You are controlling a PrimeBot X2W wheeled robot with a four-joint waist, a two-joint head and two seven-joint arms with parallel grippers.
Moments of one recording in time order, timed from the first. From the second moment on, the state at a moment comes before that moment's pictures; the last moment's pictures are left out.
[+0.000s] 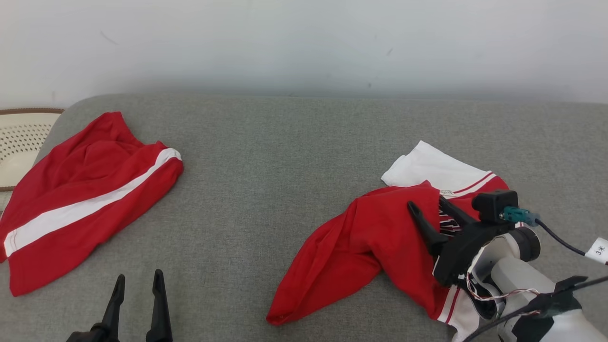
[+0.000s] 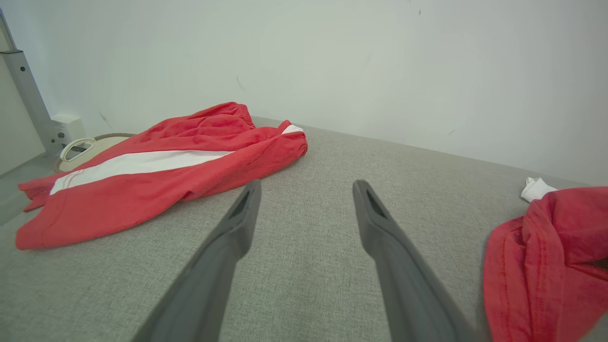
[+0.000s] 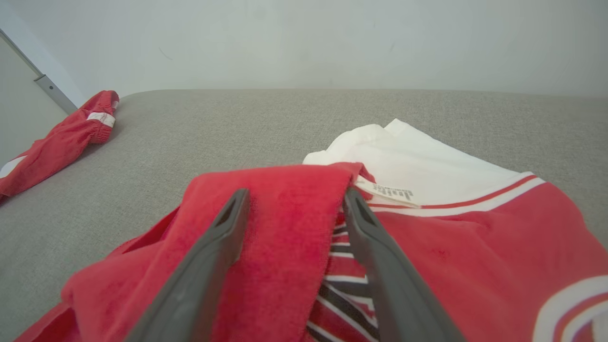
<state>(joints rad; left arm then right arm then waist) -0.06 0.05 0.02 0.07 -0.20 0.05 -0.26 -0.62 -0.40 0.84 0.64 0.79 0.13 -0.15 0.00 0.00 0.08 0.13</state>
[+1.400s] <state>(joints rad) -0.06 0.05 0.03 0.08 -0.20 0.04 -0.26 -0.52 -0.44 1.29 0.24 0.70 0.13 -0.23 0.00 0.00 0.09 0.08</state>
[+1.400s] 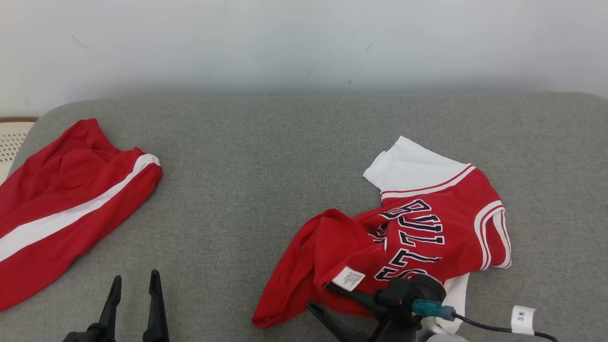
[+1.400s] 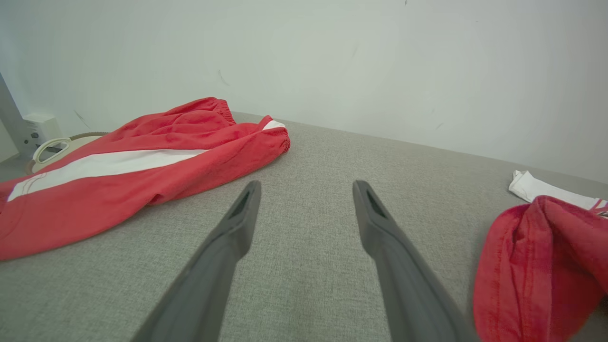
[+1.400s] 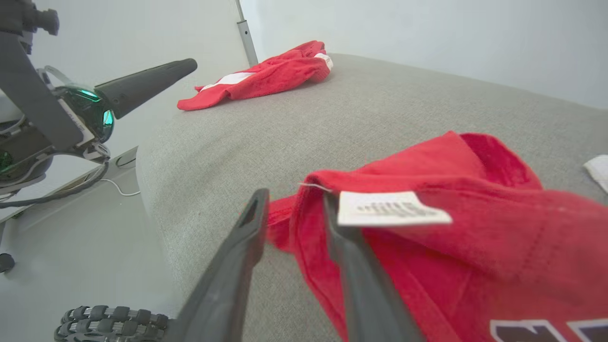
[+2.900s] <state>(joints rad) -0.04 0.05 0.05 0.05 -0.18 0.04 -0.26 -0.40 -0.68 1.06 0.13 0.76 0.13 -0.23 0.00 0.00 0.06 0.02</state>
